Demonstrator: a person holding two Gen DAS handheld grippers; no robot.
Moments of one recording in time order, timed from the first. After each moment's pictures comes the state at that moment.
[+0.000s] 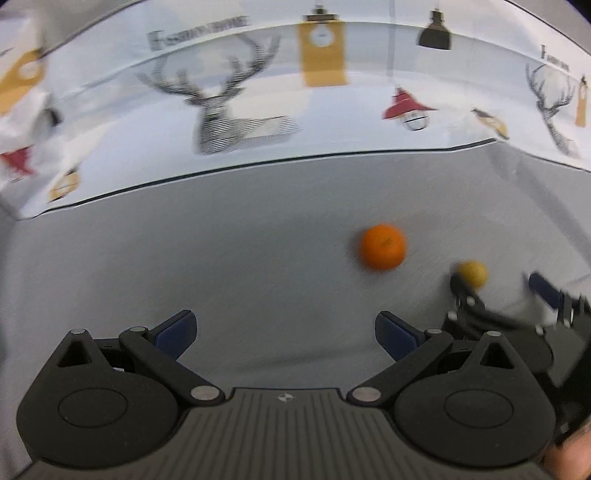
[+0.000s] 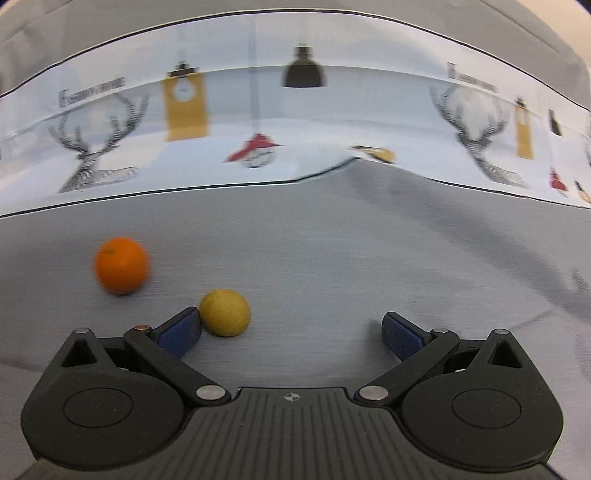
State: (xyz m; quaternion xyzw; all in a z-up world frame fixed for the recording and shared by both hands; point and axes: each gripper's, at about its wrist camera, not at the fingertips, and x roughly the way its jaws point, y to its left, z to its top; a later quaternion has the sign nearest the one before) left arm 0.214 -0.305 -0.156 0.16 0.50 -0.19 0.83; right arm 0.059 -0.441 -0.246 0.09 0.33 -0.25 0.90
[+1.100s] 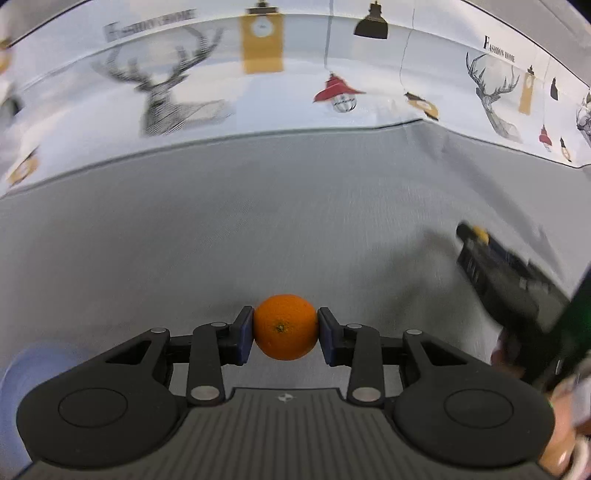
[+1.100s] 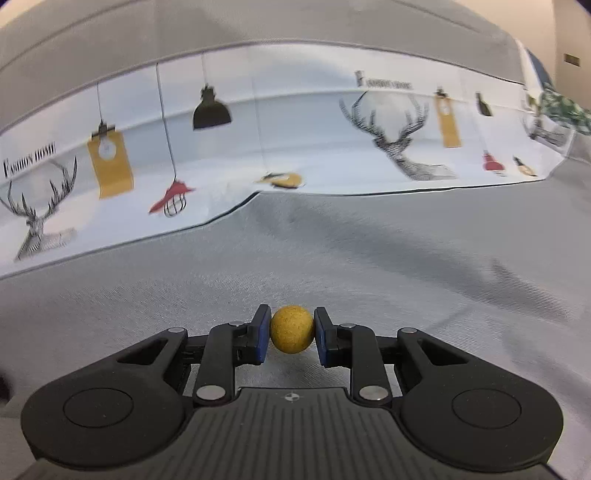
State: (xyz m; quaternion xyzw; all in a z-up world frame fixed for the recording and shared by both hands) left arm 0.162 -0.279 -0.126 0.13 0.54 -0.25 0.79; right arm 0.020 -0.468 -0.216 0.14 0.28 -0.33 0.89
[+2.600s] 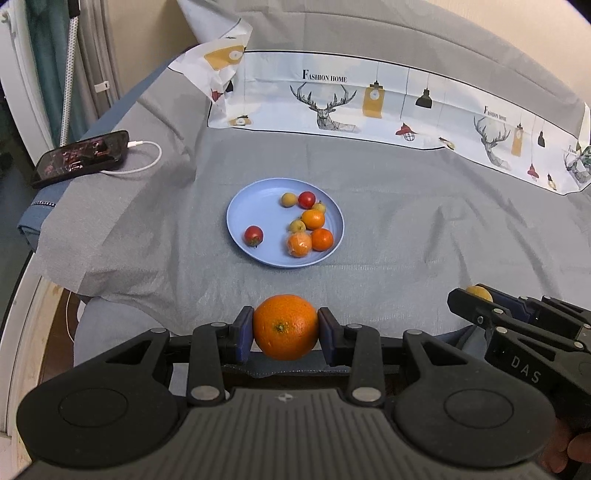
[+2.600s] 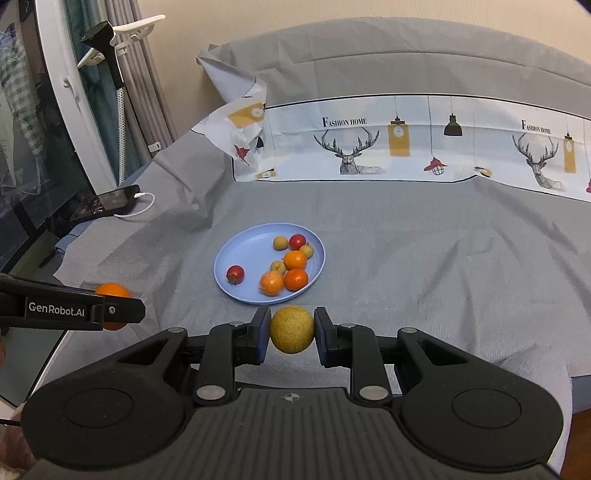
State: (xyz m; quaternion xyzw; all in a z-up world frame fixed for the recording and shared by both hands) left arm -0.113 0.043 0.021 0.07 0.46 -0.17 0.87; right arm -0.233 -0.141 -0.013 0.12 0.34 -0.03 0.93
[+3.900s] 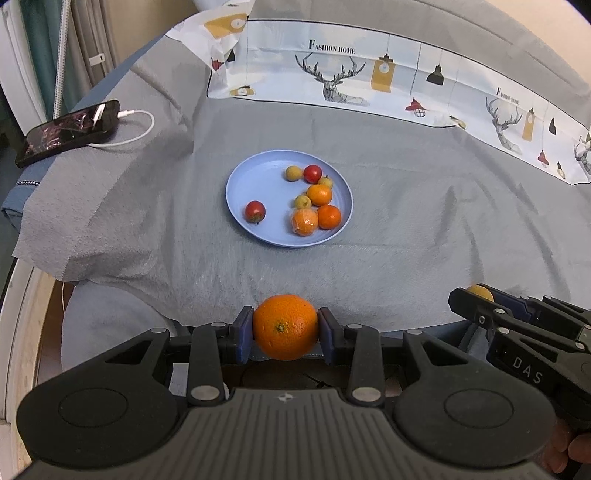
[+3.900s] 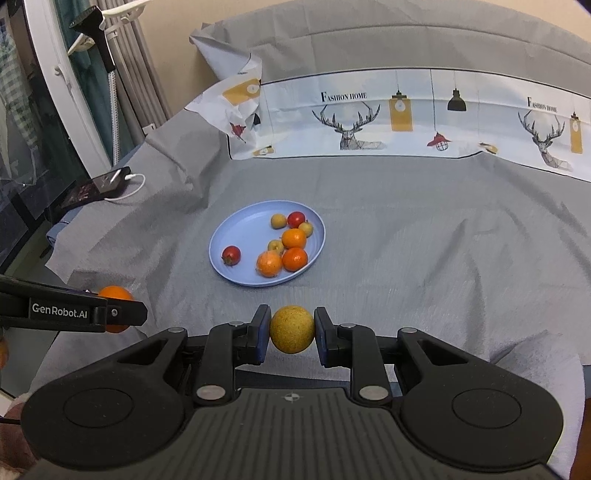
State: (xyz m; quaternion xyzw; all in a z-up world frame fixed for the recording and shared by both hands) left arm -0.083 0.043 -0.009 0.07 0.50 -0.16 0.85; right arm -0.211 -0.143 -0.033 0.13 0.37 -0.03 0.92
